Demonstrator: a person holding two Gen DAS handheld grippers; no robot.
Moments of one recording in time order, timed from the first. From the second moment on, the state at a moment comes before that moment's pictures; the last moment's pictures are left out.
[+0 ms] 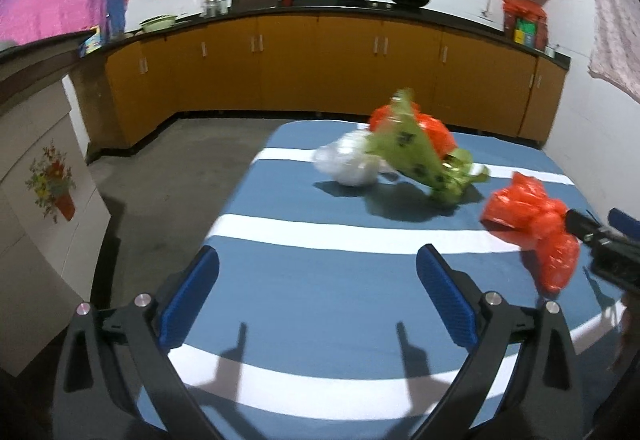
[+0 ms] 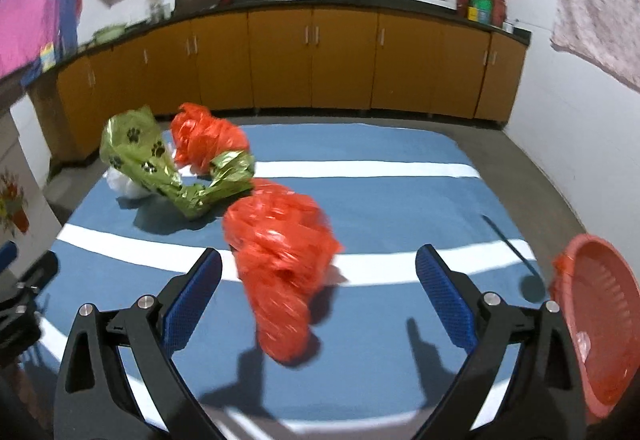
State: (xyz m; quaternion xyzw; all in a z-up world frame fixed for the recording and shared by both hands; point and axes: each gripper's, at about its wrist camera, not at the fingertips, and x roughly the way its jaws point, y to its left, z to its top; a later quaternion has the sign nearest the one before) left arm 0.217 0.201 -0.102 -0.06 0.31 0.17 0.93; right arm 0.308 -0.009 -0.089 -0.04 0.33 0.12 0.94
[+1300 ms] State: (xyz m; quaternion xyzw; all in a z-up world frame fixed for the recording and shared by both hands) left arm 0.374 0.162 -0.125 -0.13 0.37 0.10 0.91; right arm 0.309 -0.096 -0.111 0.01 0.38 0.08 0.92
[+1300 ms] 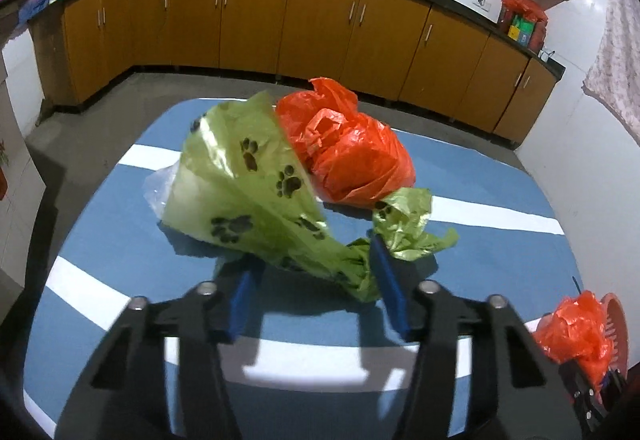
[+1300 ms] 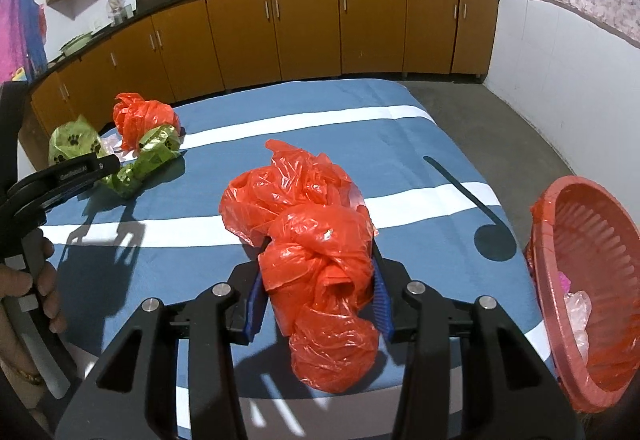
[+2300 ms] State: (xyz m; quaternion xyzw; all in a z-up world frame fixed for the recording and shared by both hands) left arm 0.277 0.077 -0.055 -0.07 0.32 -0.02 0.94; right arm 0.232 -0.168 -0.053 0.05 0.32 0.01 0.95
